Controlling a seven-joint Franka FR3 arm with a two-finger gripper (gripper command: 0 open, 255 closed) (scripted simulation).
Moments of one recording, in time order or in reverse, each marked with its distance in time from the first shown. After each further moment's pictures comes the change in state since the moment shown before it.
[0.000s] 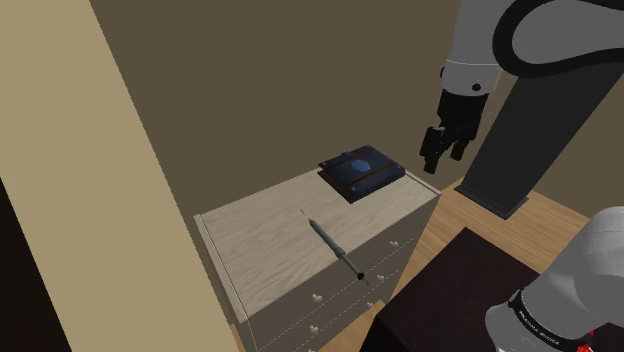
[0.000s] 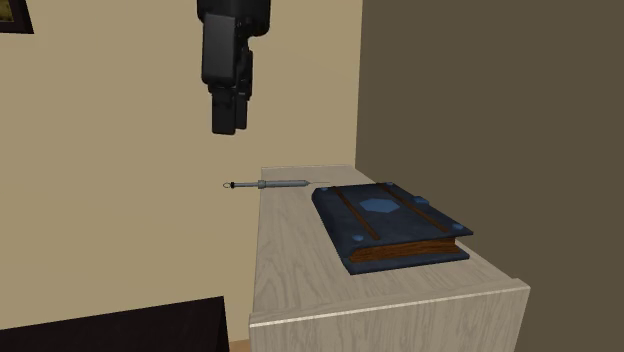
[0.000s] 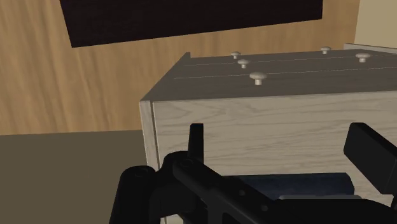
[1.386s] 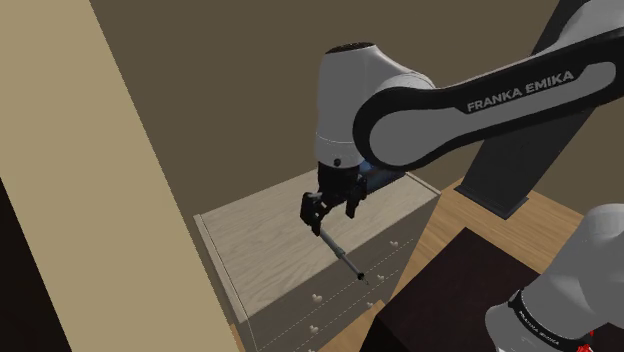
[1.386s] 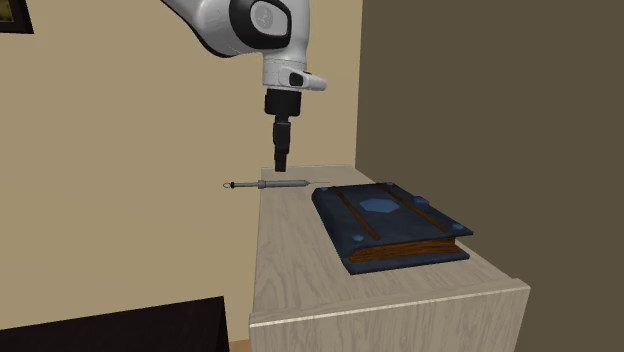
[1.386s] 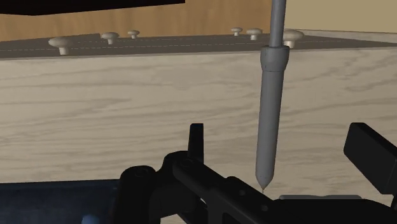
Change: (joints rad) arm 0.119 0.552 0.327 0.220 0.092 0.397 0.368
